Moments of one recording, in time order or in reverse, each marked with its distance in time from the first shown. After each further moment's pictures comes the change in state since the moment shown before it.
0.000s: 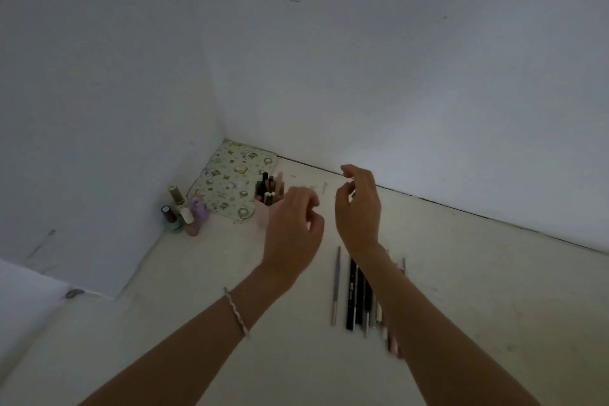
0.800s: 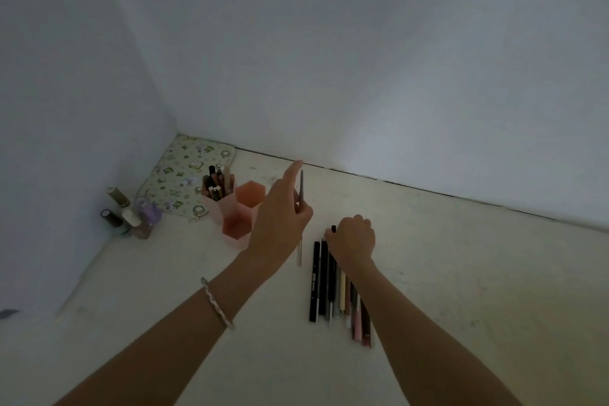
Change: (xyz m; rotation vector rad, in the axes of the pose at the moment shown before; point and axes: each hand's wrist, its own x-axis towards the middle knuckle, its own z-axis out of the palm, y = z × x) left_hand 0.010 0.025 0.054 -0.065 -0.283 -0.193; right_hand -0.039 0.108 -0.032 -0.727 -0.557 0.437
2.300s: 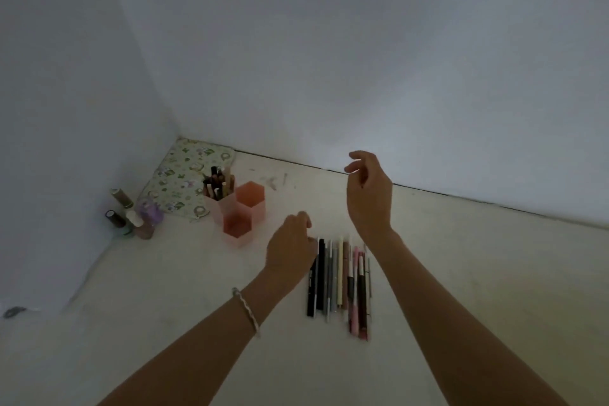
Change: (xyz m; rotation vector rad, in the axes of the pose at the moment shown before) left_hand -0.031 -0.020 0.041 0.340 -0.142 -0.116; right_hand -0.002 -0.013 -0.095 0.849 0.445 -0.245
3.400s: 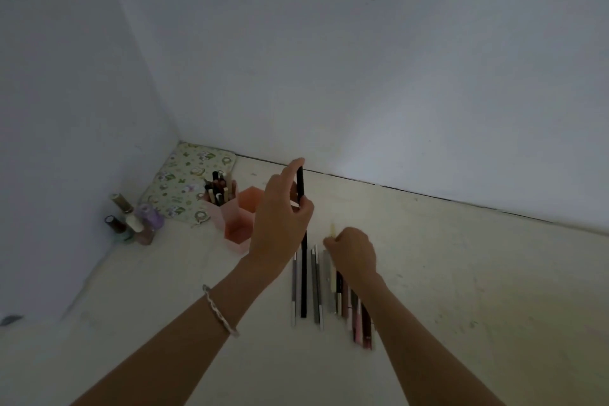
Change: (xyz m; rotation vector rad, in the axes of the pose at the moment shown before) left_hand 0.016 0.016 -0.061 -0.383 0.374 0.237; right_hand -0.059 0.054 0.031 -0.499 -0.431 0.393
